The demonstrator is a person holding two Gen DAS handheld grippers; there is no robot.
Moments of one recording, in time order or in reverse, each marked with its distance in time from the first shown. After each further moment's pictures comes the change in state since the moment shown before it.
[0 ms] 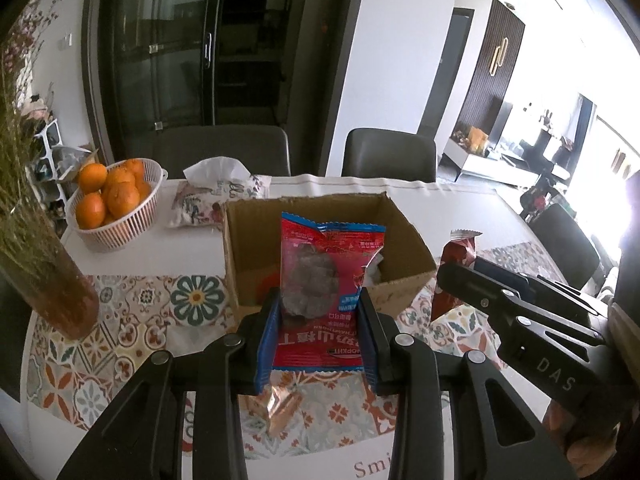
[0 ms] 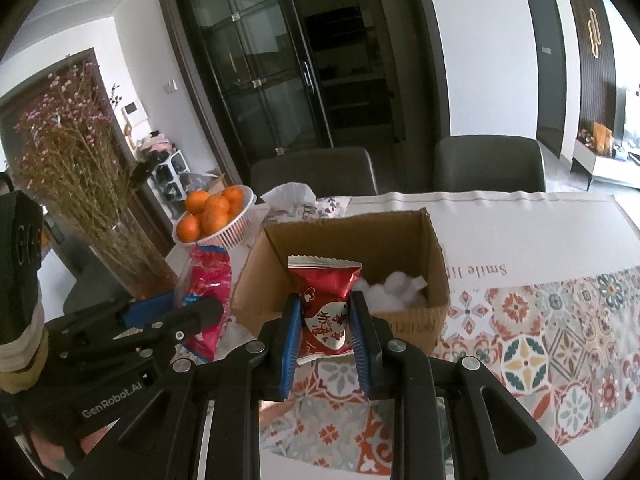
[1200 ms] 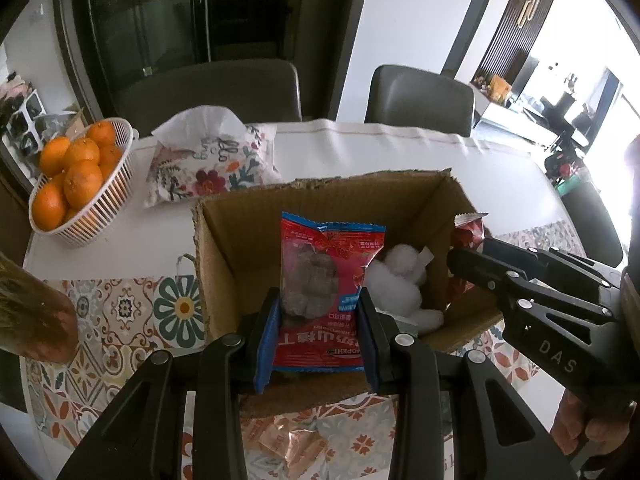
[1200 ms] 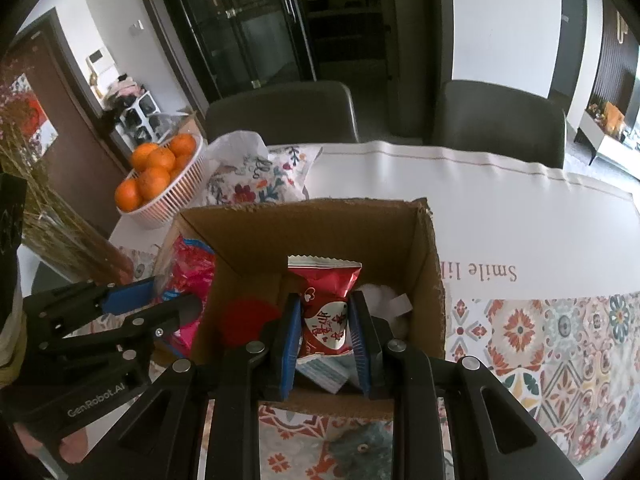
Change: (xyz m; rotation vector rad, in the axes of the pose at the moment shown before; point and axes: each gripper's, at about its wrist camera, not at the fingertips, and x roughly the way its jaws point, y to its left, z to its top) left arm 0.130 0.026 0.057 -0.009 0.264 0.026; right arm 0.133 -0.043 0.053 -0.014 0.280 -0.048
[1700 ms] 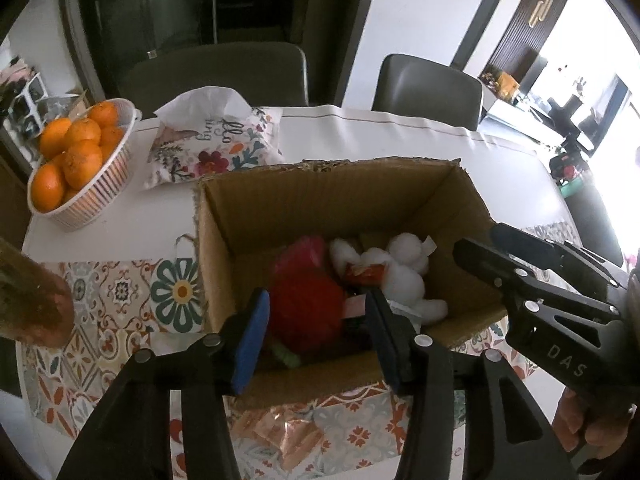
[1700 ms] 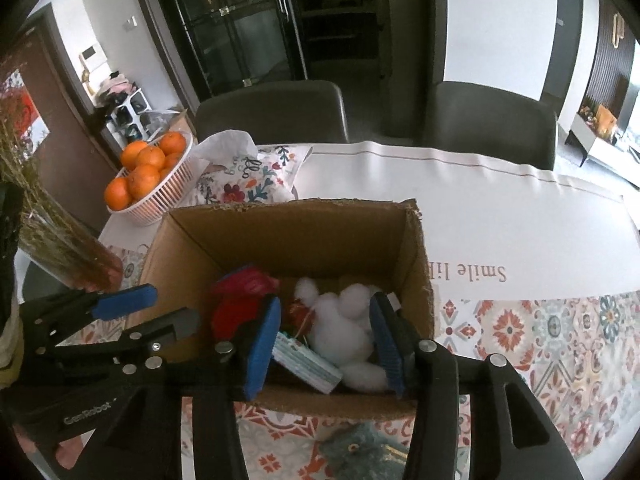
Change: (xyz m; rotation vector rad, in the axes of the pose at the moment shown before) left arm 0.011 0.004 -0.002 -0.035 0.056 -0.006; right arm -0.008 0.002 0.001 -0.001 -0.013 -0.052
